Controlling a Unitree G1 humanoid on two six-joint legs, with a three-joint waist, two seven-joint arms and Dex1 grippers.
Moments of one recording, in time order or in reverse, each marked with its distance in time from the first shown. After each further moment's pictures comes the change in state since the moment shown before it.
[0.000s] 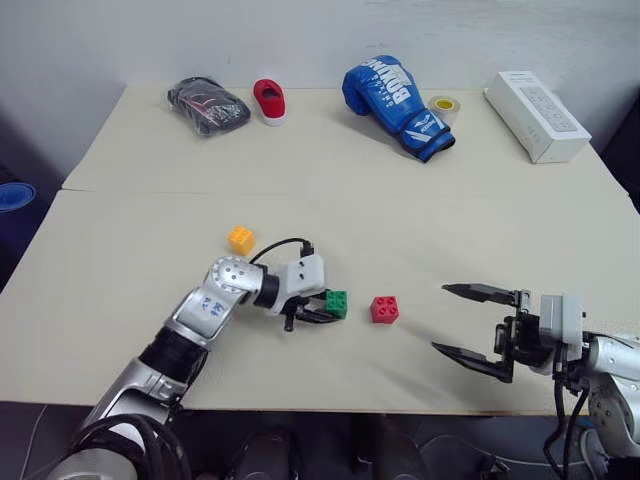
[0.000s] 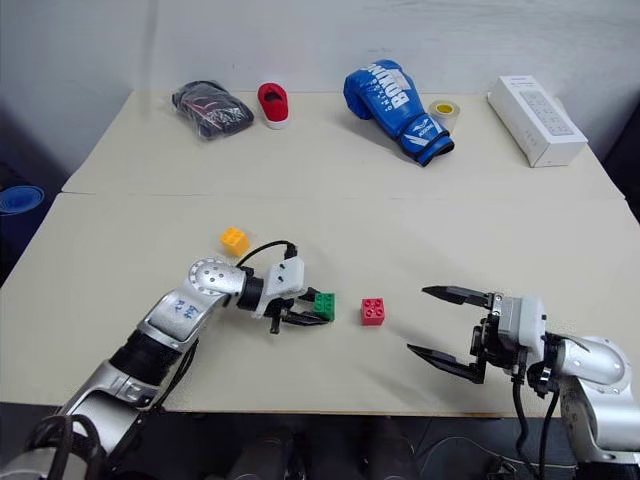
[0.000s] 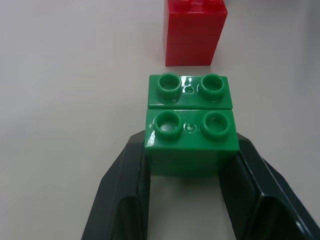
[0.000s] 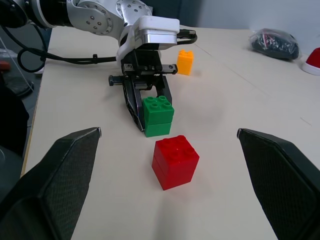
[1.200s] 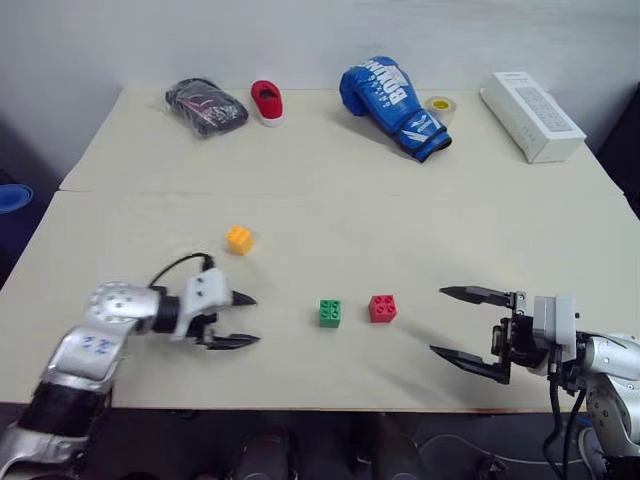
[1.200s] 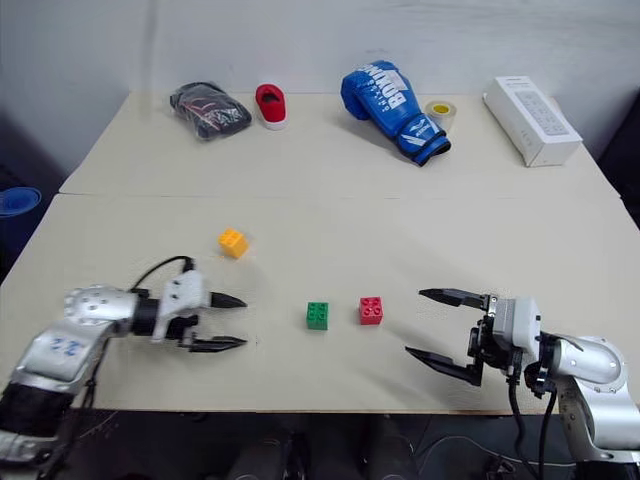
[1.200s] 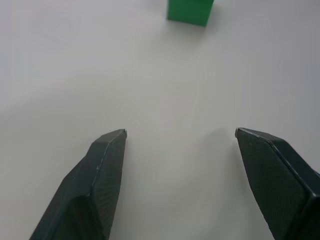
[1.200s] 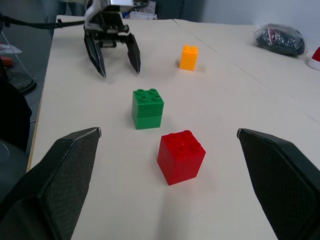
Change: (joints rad) left arm 0.438 0.358 0.466 -0.203 -0.162 -0.058 -0.099; right arm -0.036 -0.005 0.034 0.034 -0.015 -0.002 0.015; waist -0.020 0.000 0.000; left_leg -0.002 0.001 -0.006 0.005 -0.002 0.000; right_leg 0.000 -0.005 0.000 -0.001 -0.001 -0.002
